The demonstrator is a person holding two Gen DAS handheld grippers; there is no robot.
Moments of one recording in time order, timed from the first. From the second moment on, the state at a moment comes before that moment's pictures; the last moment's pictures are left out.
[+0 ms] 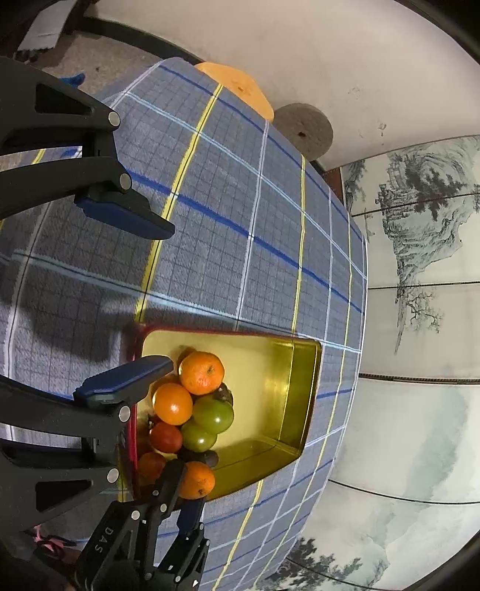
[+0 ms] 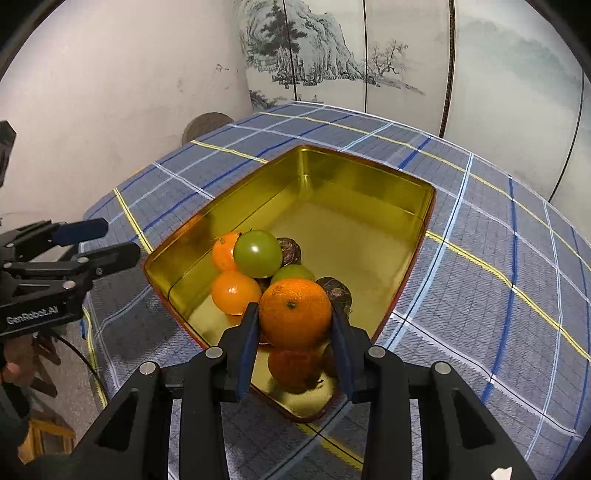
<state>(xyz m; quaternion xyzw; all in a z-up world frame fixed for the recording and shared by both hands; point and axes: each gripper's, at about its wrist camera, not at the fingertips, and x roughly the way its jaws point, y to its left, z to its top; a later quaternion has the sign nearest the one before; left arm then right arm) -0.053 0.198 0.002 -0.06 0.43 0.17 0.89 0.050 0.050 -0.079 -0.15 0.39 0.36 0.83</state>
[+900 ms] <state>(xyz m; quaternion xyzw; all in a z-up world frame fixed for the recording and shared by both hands) -0.047 0.176 -0.003 -0.06 0.44 0.14 0.88 0.048 0.059 -0.089 -0.16 0.40 0.35 0.83</state>
